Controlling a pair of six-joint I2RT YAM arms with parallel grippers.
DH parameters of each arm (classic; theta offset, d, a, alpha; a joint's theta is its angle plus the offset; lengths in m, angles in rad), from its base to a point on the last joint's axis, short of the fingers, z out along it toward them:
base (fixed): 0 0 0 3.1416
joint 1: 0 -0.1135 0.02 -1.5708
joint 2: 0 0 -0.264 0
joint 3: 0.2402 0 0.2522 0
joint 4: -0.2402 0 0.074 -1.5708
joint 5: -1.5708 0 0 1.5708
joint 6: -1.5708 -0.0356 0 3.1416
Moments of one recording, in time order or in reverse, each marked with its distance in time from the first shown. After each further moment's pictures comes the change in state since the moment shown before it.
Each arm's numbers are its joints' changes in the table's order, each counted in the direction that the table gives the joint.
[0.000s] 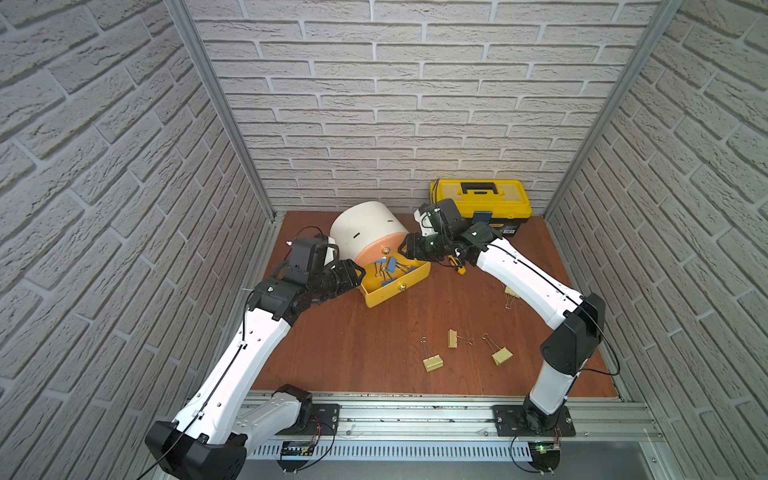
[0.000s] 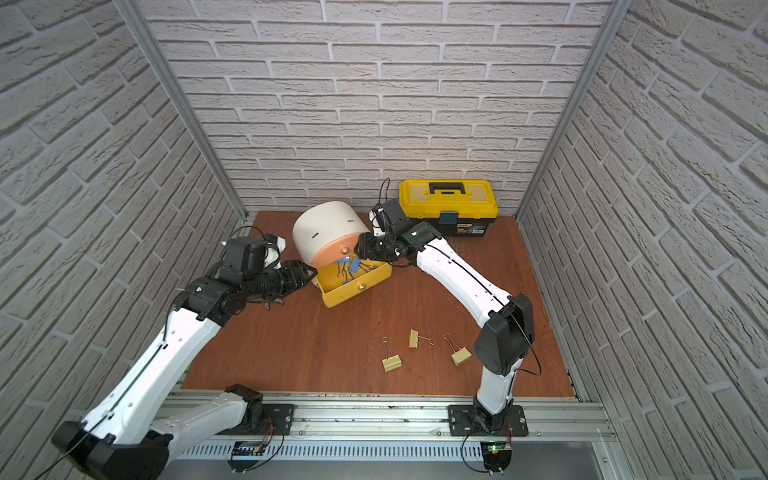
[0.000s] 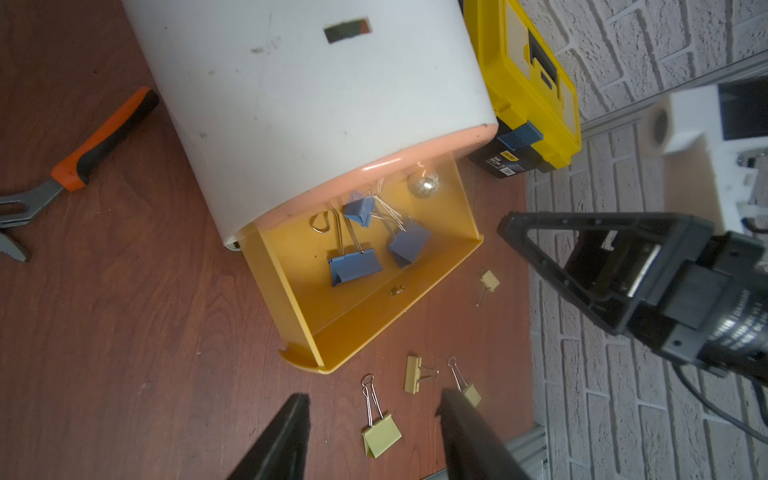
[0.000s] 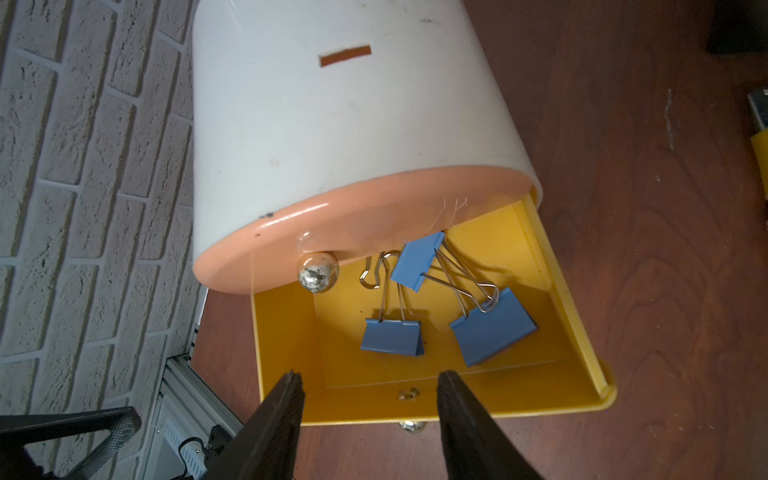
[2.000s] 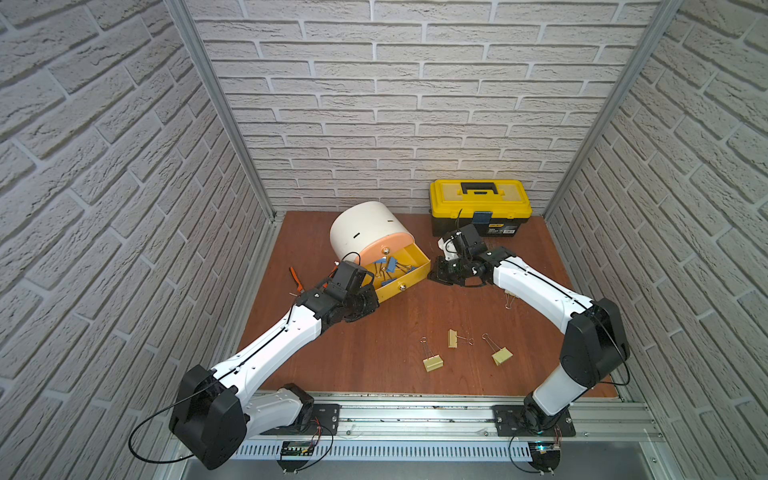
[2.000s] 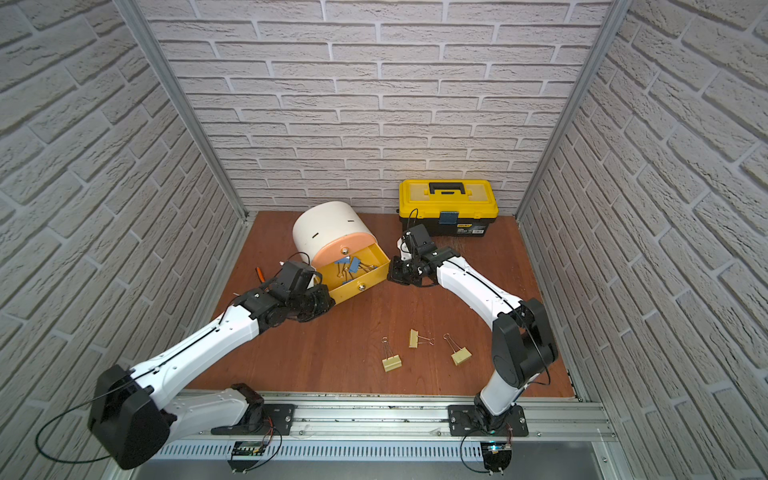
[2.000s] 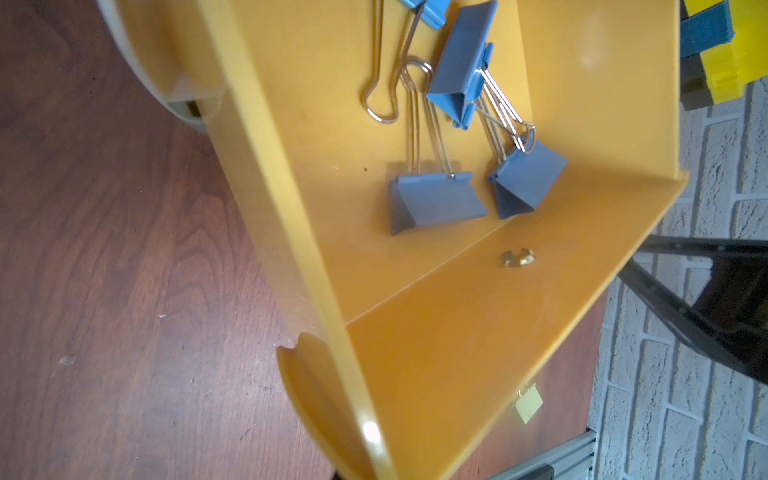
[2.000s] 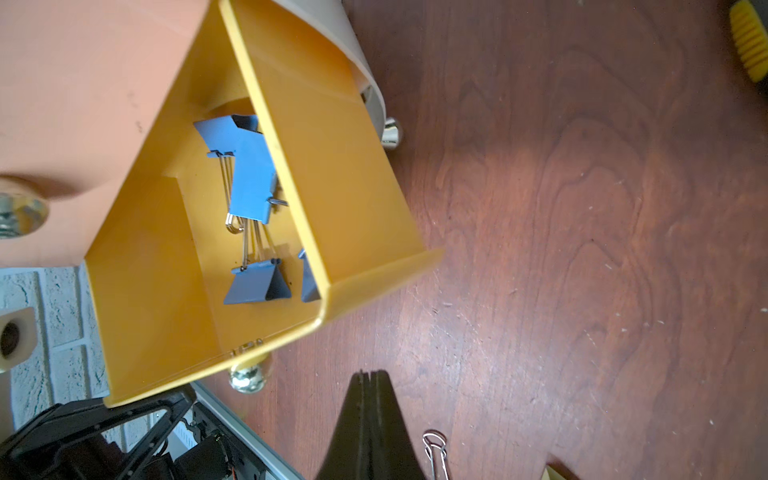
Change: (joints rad) left arm 0.184 -0.137 -0.267 0.237 0.118 0.173; right arm 0.138 0.110 -0.409 0.157 0.147 -0.032
